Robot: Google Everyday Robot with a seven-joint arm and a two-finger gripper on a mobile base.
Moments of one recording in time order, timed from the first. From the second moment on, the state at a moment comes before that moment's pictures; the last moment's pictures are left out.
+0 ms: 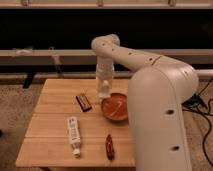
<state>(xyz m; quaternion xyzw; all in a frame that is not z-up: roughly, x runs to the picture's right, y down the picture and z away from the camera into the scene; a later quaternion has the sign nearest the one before) 0.005 -0.005 0.816 -0.32 0.23 0.56 0.73</state>
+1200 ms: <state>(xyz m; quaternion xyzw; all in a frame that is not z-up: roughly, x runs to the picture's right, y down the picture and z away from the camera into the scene) 0.019 0.002 0.816 -0.30 0.25 0.56 0.73</state>
